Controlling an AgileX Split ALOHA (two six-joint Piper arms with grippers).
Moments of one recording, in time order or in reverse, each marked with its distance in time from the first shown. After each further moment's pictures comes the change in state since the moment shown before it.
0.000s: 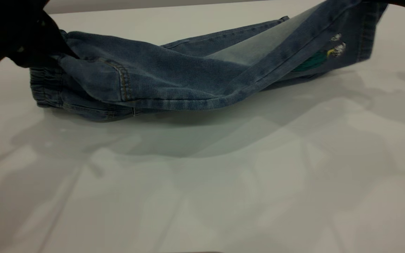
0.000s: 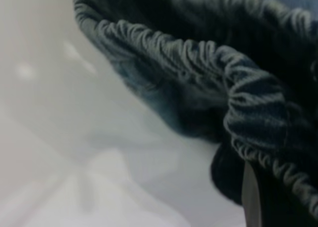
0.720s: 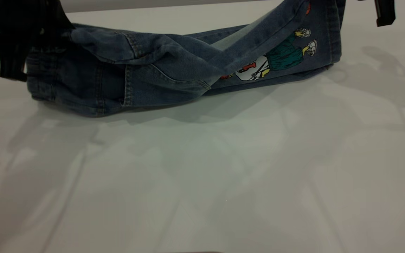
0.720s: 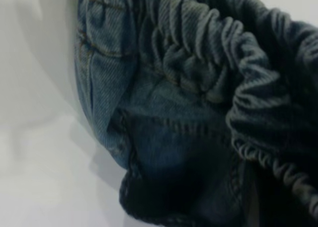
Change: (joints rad) left arm 0.006 0.072 0.000 -0.487 -0.235 -0.004; right arm 0.118 0.202 -0.289 0.042 -0.103 0.173
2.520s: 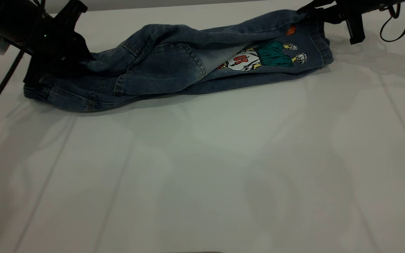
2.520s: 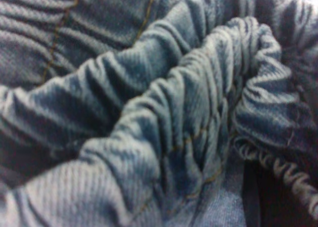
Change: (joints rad) left arm 0.184 0.449 -0.390 -0.058 0.229 0.544; right arm 0.000 0.377 -0.485 -0.223 -0.022 0.293
